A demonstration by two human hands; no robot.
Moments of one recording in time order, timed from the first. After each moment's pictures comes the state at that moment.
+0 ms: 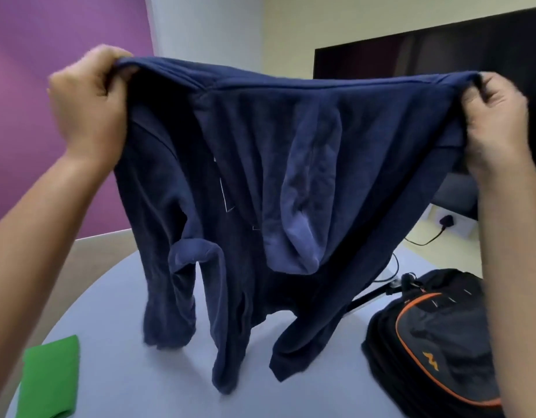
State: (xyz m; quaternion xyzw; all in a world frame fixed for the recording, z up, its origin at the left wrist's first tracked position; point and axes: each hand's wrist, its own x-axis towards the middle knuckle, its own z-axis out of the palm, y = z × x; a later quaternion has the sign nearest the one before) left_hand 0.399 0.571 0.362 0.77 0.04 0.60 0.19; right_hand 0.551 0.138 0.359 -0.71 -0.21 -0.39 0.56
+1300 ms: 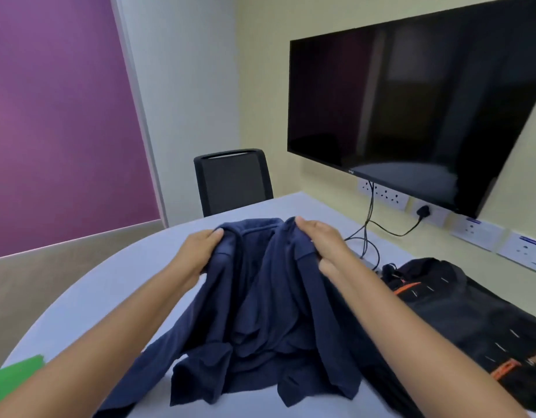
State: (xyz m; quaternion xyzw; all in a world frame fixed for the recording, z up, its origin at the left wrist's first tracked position) left_hand 0.450 0.462 0.184 0.73 0.16 0.10 0.65; right_hand 0.522 0.259 0.184 -0.64 0.01 0.10 0.77
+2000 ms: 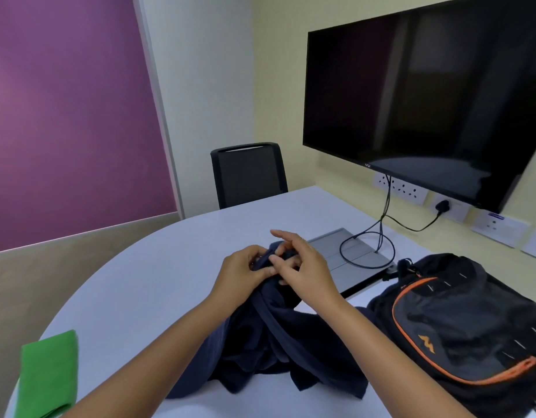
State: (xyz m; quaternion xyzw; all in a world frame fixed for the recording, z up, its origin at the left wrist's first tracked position) left_hand 0.399 0.421 0.152 0.86 0.01 0.14 0.49; right_hand 0.445 0.280 0.144 -0.78 -0.28 -0.04 0.55
